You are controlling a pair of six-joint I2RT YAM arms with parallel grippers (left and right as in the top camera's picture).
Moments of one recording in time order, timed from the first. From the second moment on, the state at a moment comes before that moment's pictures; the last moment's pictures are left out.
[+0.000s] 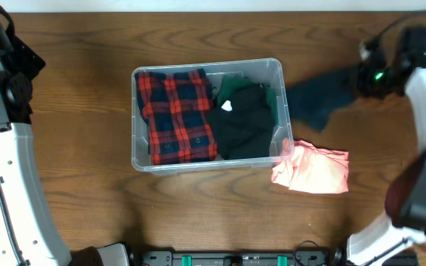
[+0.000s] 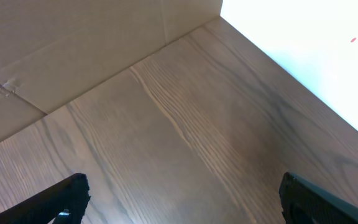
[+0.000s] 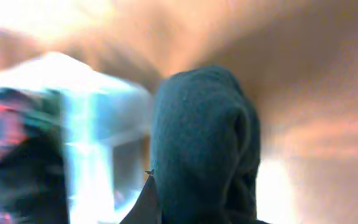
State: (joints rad) left arm 0.28 1.47 1.83 -1.12 -0.45 -0.44; right arm -0.24 1.81 1.63 -0.97 -0.58 -0.01
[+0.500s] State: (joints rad) left arm 0.28 1.47 1.83 -1.12 -0.45 -0.44; right arm -0.06 1.62 1.73 -0.65 -0.85 0.19
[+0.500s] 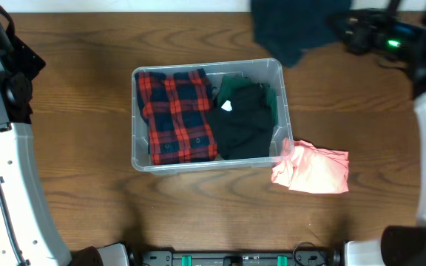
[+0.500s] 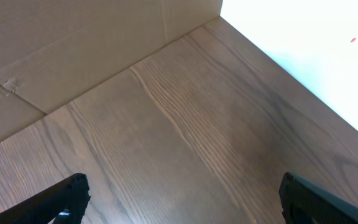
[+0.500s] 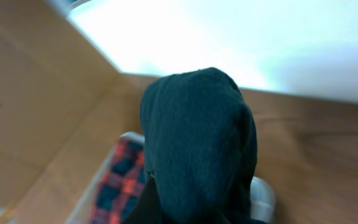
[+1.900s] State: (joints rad) left arm 0.28 1.47 1.83 -1.12 -0.45 -0.44; right arm 0.13 1.70 1.81 -0.97 -0.44 0.13
